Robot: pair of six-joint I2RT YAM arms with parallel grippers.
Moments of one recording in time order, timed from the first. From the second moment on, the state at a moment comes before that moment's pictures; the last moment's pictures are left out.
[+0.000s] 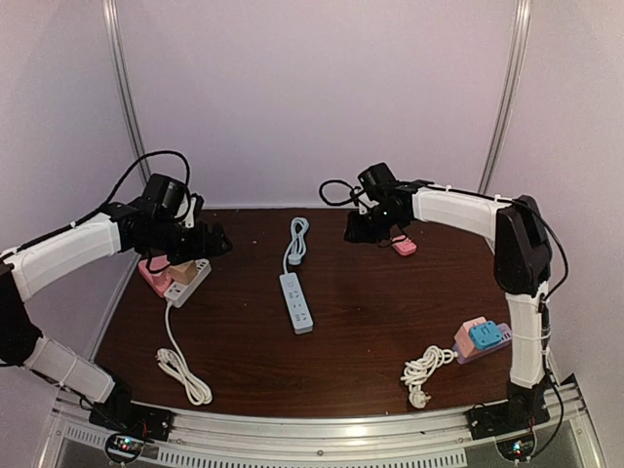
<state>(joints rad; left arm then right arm) -0.44 1.37 1.09 -0.55 0.09 -0.47 0.57 2.10 1.78 -0.55 -0.07 0.39</state>
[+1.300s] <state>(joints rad) -0.34 1.37 1.06 -0.60 -0.03 -0.41 0.36 2.43 2.07 -0.81 -0.02 0.36</state>
